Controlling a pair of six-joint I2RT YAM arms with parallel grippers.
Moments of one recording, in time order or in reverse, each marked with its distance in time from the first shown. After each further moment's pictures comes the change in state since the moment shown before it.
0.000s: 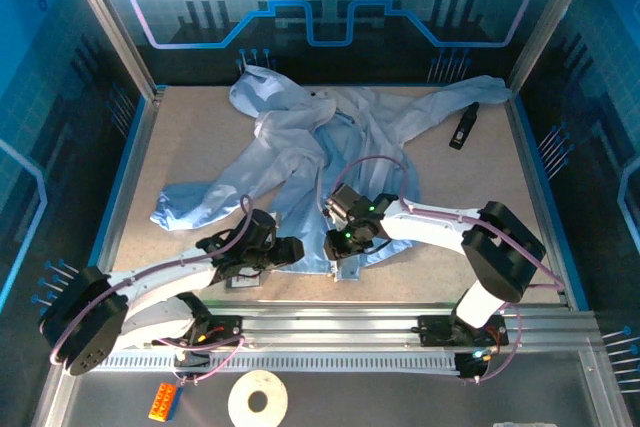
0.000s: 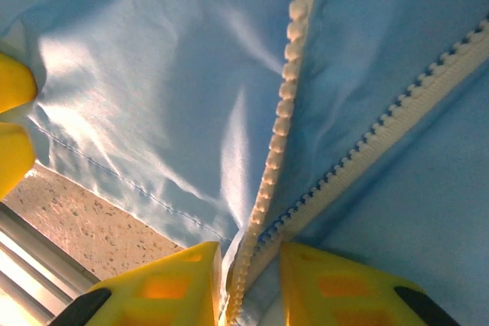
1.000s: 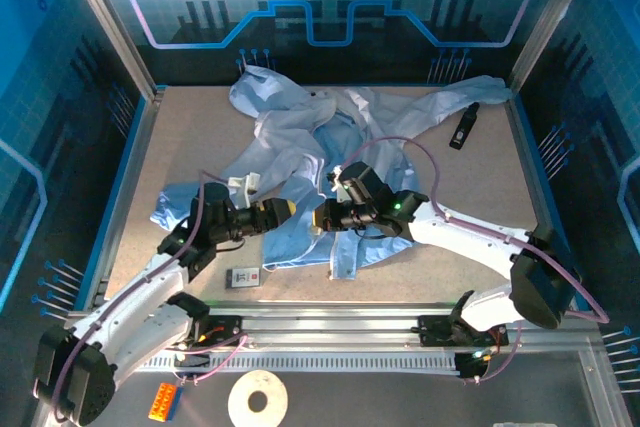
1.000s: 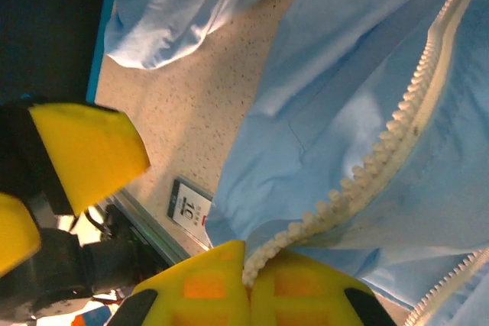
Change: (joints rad) left arm 0.297 -0.227 0.055 0.188 0.384 0.061; right arm -0.042 -0.222 -0.016 0.299 -0.045 0.269
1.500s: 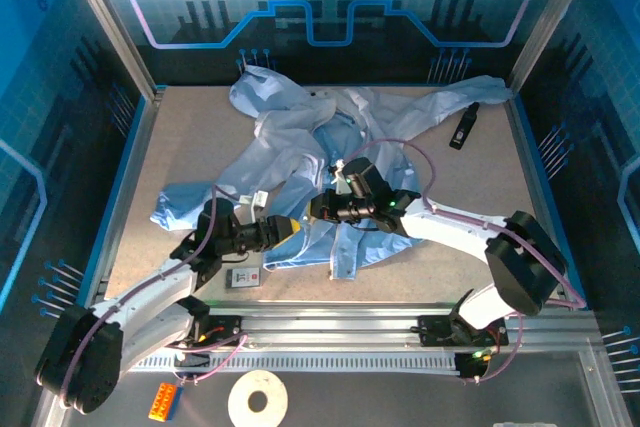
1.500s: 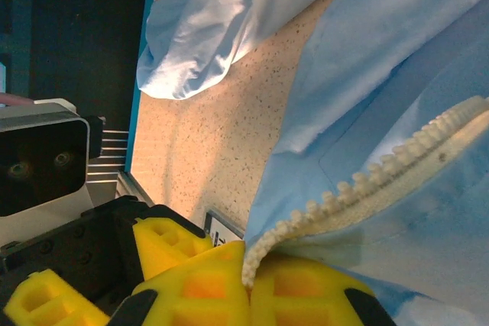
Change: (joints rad) left arm 0.000 0.076 -0.183 0.291 0.140 -0.153; right arm -0.060 0.127 -0.039 0.258 -0.122 0.095
